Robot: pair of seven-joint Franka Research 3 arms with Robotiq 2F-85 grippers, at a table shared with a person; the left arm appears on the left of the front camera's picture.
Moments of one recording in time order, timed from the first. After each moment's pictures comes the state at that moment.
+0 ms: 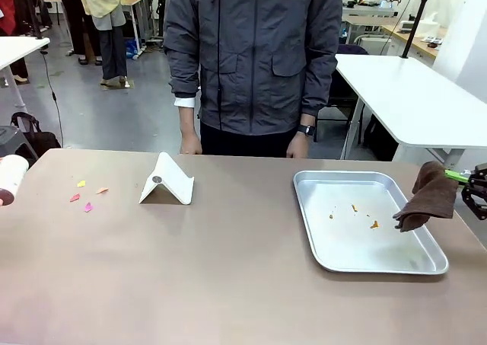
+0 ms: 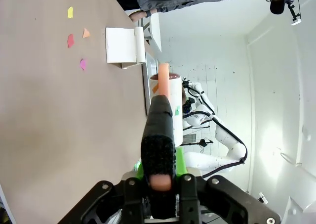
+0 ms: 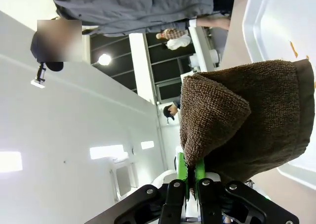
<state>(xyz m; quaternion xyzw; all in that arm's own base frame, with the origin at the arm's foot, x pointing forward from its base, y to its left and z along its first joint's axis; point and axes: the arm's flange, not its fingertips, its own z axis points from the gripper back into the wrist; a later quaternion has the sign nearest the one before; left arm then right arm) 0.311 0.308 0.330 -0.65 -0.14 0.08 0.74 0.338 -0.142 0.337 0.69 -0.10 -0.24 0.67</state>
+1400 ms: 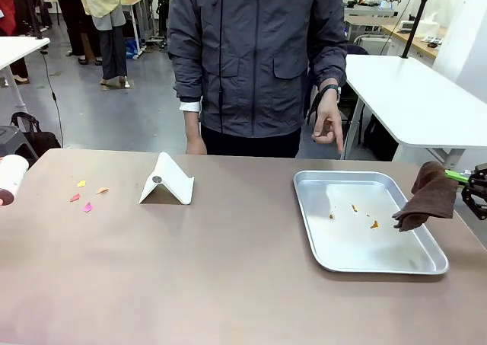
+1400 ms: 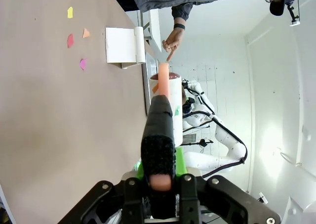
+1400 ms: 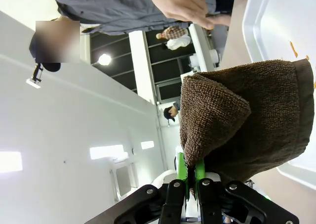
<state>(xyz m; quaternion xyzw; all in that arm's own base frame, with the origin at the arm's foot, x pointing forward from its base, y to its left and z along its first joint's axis) 0.311 0.308 0.330 -0.65 -0.14 0.08 0.74 0.338 -0.142 0.337 0.69 -0.10 -0.24 0.67</state>
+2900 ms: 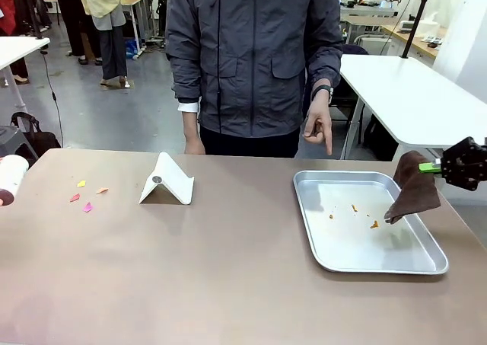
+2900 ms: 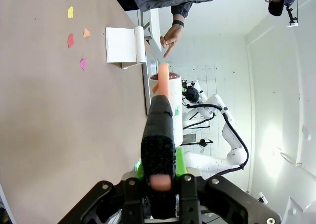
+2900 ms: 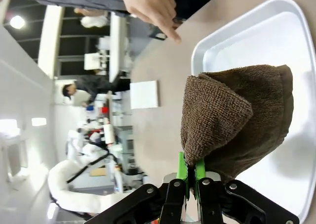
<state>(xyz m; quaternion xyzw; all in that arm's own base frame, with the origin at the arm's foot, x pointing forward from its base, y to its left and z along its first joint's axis) 0.312 0.309 0.330 -0.65 -0.14 0.08 0.74 0.411 -0.111 0.394 0.48 -0.15 -0.09 0.86</state>
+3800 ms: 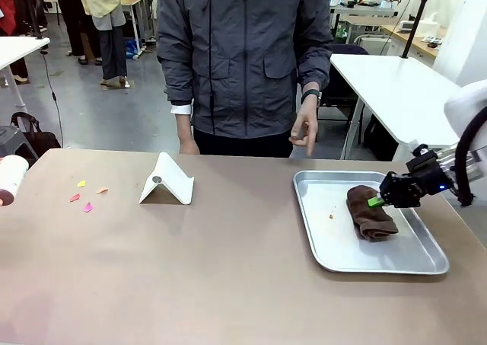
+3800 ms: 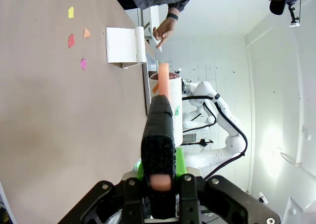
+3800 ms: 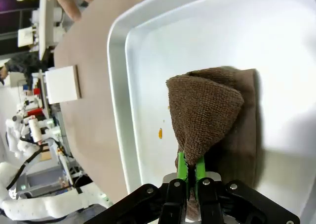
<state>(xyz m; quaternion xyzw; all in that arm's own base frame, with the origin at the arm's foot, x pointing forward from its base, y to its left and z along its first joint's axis) 0.312 0.309 0.329 -0.65 -0.14 0.08 0.74 0.481 -0.027 0.300 0.35 -0.06 -0.04 0.93</state>
